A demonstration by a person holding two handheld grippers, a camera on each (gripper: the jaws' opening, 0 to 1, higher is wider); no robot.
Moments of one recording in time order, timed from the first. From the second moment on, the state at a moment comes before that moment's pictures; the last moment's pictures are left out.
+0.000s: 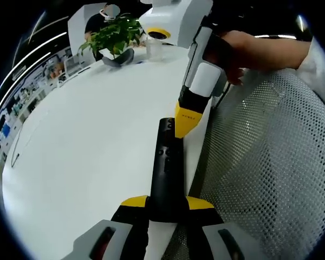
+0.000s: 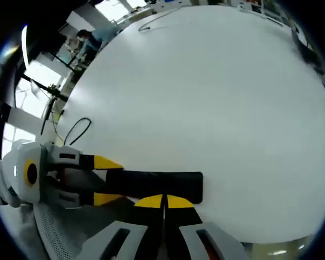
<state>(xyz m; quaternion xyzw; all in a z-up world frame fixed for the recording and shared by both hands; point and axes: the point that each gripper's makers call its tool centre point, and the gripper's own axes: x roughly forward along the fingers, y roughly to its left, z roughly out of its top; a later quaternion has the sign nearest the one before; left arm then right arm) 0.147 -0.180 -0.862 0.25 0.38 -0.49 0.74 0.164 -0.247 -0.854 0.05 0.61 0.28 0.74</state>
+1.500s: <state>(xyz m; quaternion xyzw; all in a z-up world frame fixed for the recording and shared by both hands) 0.147 -0.180 -0.862 0.25 0.37 -0.49 0.74 0.164 -0.247 -0.854 0.07 0.61 0.28 0.74</state>
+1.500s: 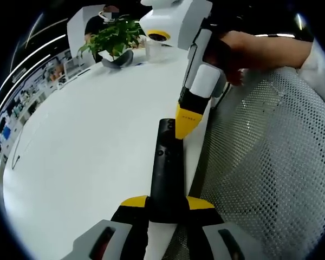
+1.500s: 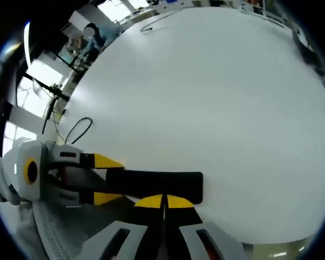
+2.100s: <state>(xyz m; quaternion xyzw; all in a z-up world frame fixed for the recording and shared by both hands) 0.147 -0.180 -0.863 0.24 0.37 -0.50 0.75 0.174 -0.236 -0.854 0.01 0.57 0.29 0.77</state>
